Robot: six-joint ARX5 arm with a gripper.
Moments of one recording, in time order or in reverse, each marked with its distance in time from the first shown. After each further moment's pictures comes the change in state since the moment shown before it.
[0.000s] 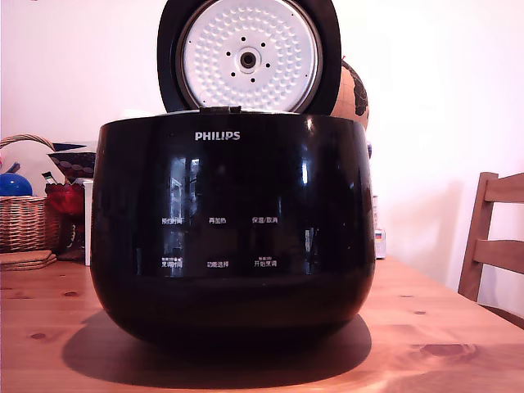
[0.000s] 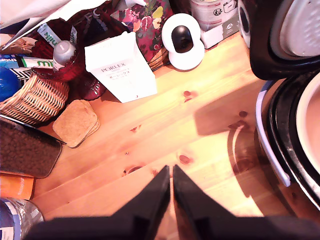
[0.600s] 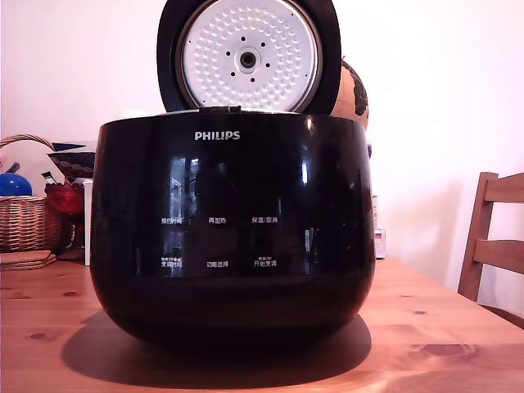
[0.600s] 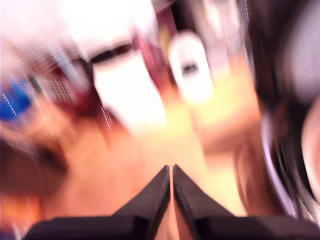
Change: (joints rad) arm 0.002 0.000 0.000 0.249 0.005 0.001
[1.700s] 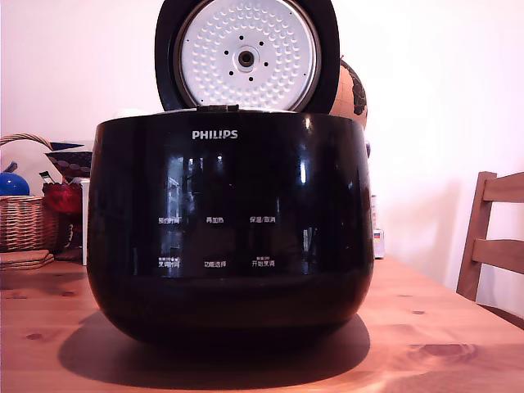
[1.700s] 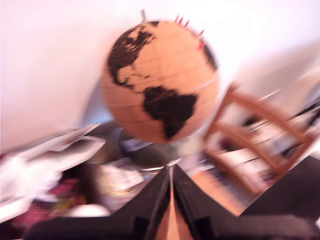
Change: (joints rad) arm 0.171 0.546 0.646 0.066 0.781 -0.253
